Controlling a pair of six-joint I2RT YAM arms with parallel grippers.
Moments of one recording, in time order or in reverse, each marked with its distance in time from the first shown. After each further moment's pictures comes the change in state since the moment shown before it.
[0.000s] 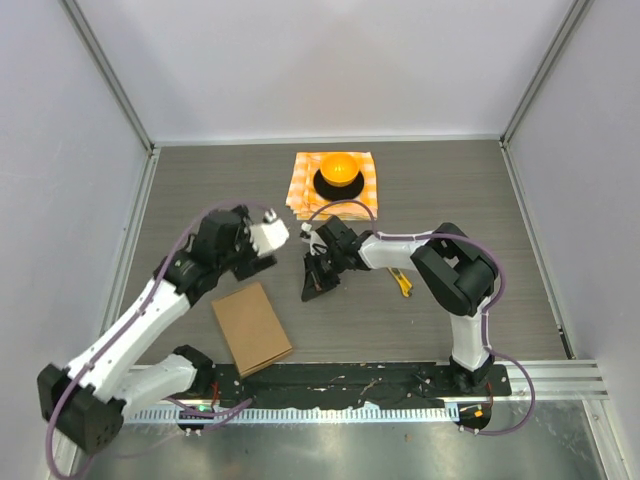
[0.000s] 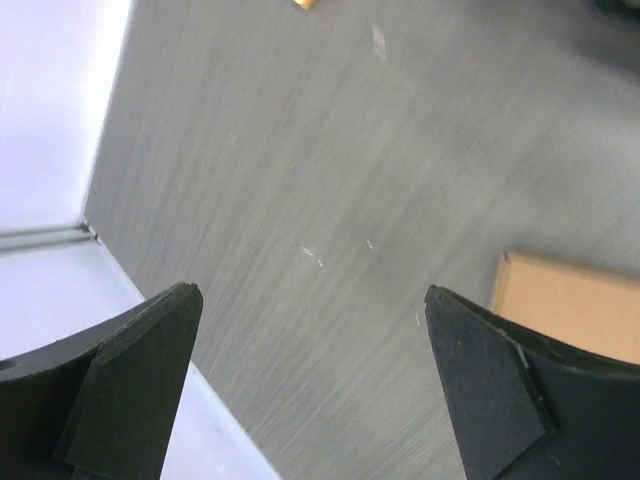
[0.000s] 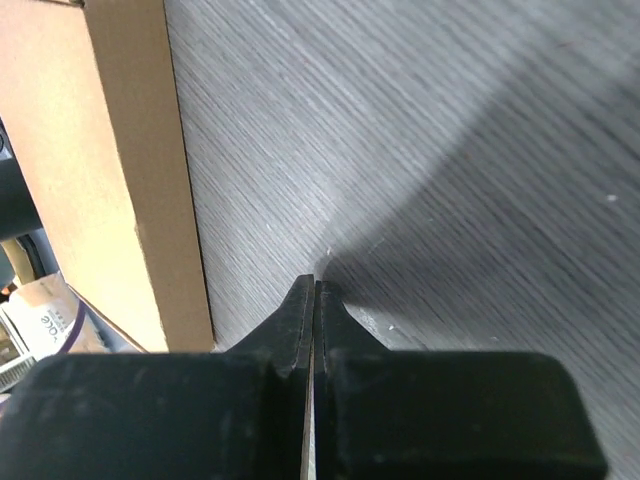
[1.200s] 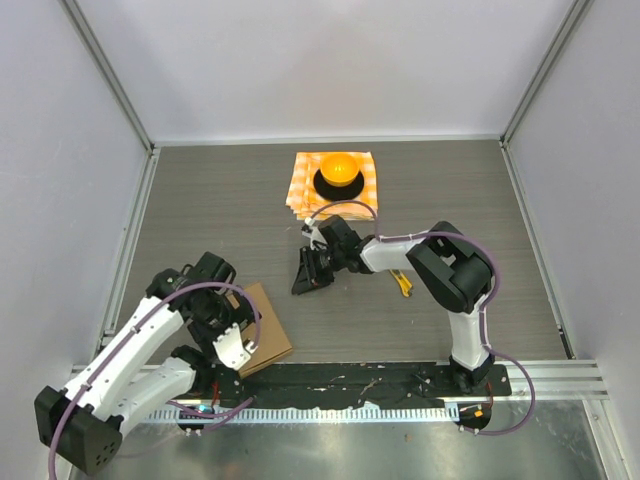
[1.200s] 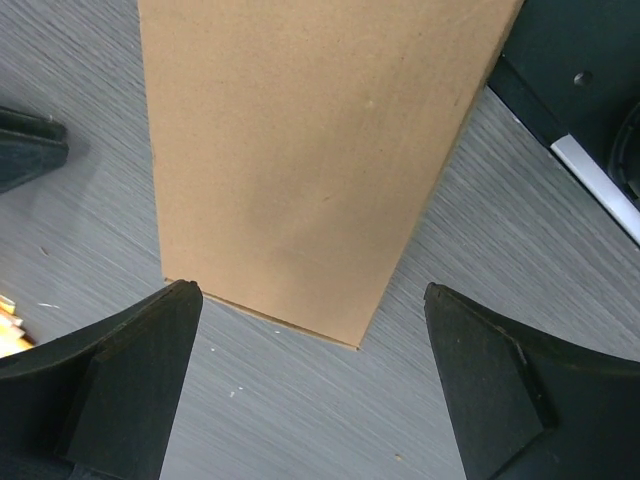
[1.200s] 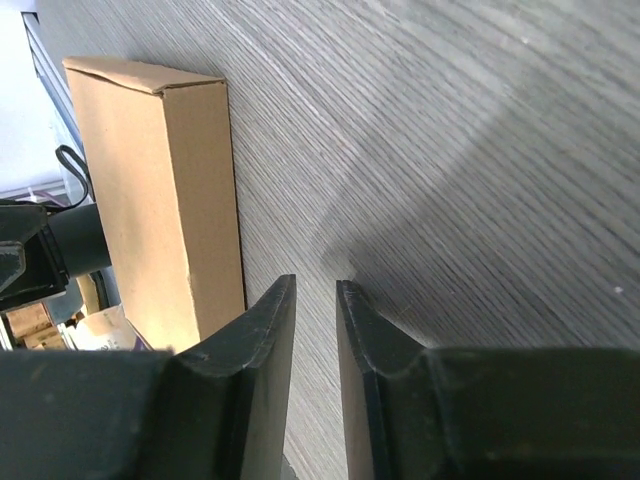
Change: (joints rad) left arm 0.063 -0.197 -0.195 -0.785 0.445 1.325; right arm -0.019 0.024 -0.055 0.253 -0.048 0.166
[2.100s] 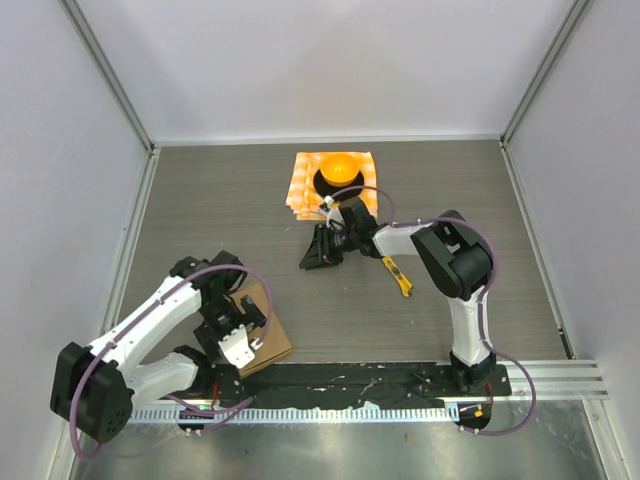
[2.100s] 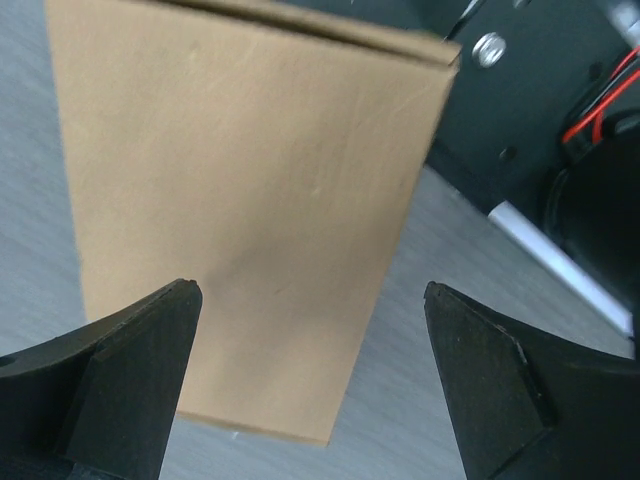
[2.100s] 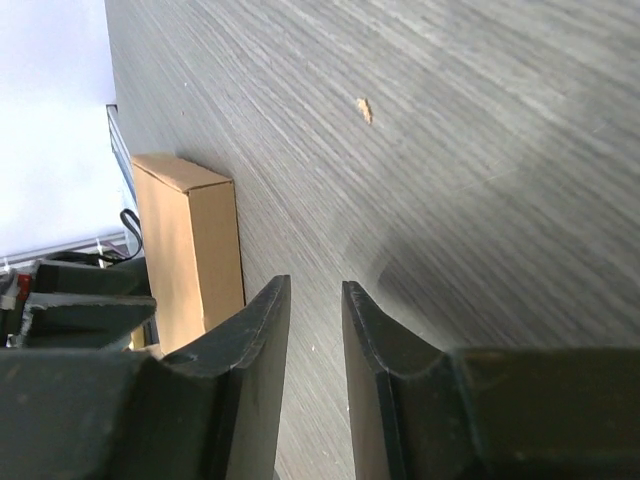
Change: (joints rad) left arm -0.001 0.207 -0.010 -0.020 0.063 0.054; right arm -0.150 0.057 0.038 0.116 -0.105 0.039
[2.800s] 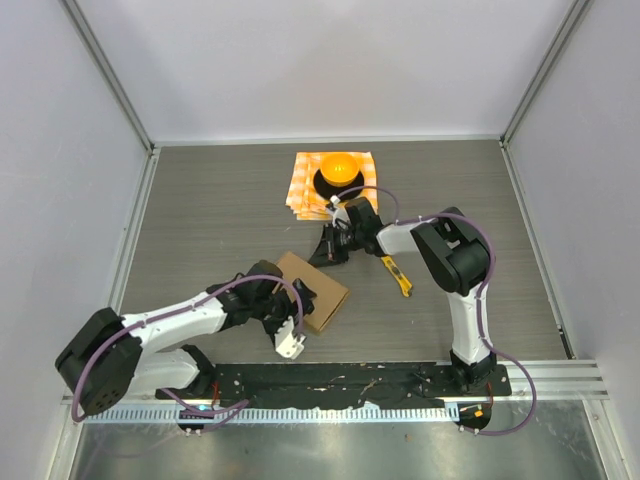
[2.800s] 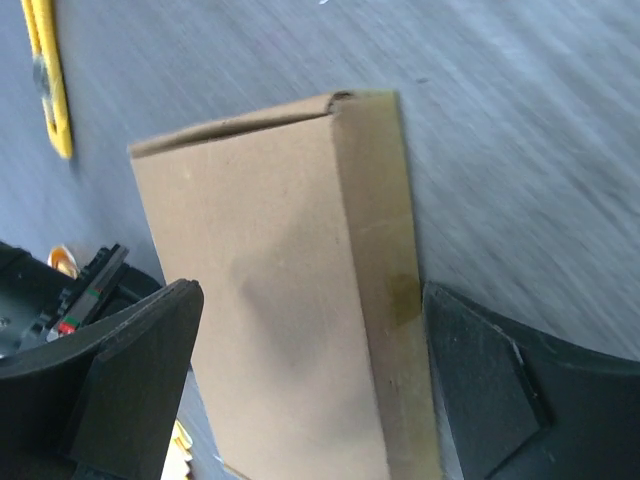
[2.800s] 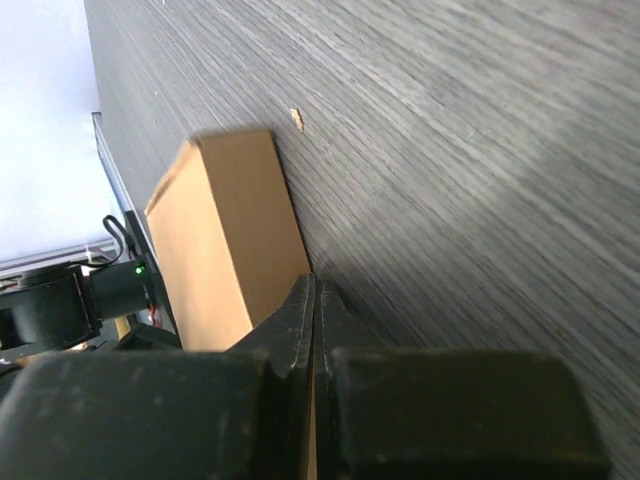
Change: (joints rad) left arm -0.288 0.070 -0.280 1.056 0.177 -0.333; right arm -0.051 0.045 -0.009 0.036 -0.024 -0.024
